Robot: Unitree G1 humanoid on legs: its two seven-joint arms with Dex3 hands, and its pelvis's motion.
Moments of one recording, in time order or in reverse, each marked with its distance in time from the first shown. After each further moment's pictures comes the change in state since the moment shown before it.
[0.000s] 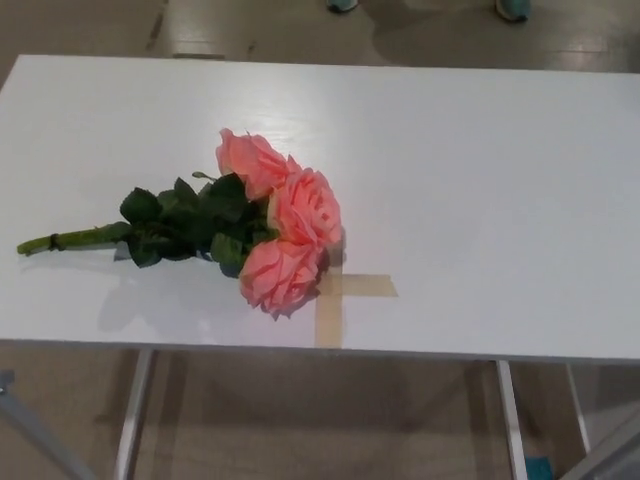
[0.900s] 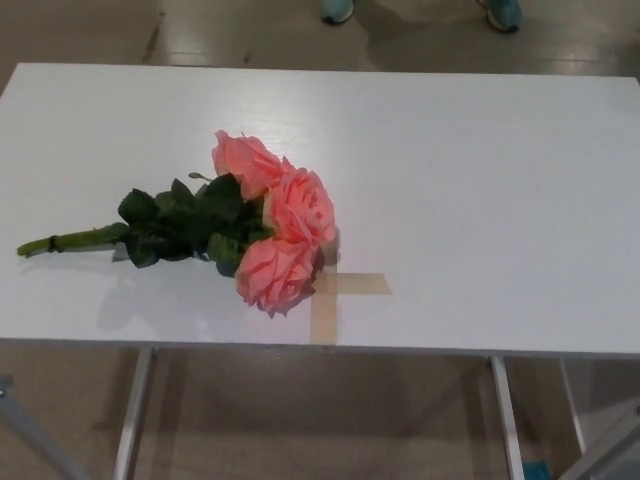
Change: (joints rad) left_arm 0.254 0.133 0.014 -0.432 -0.036 -0.144 -0.238; right_arm -0.003 0.003 0.011 0.018 -0.003 -0.012 -0.009
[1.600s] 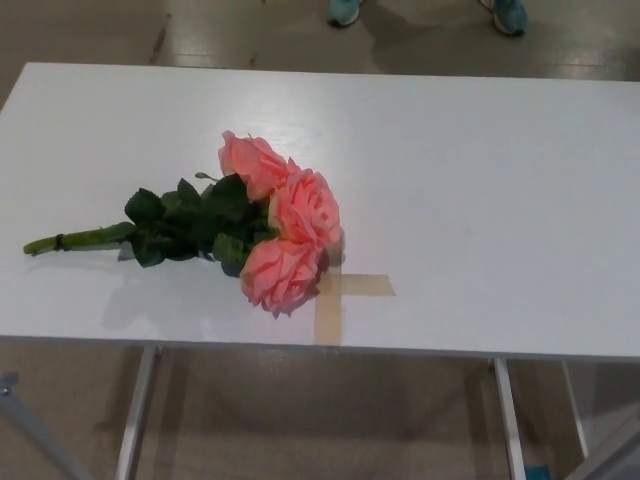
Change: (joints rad) left_arm 0.538 0.059 0.339 -0.873 -0.240 -0.094 -0.218; right_arm 0.000 0.000 0.006 0.000 0.000 0.000 -0.001
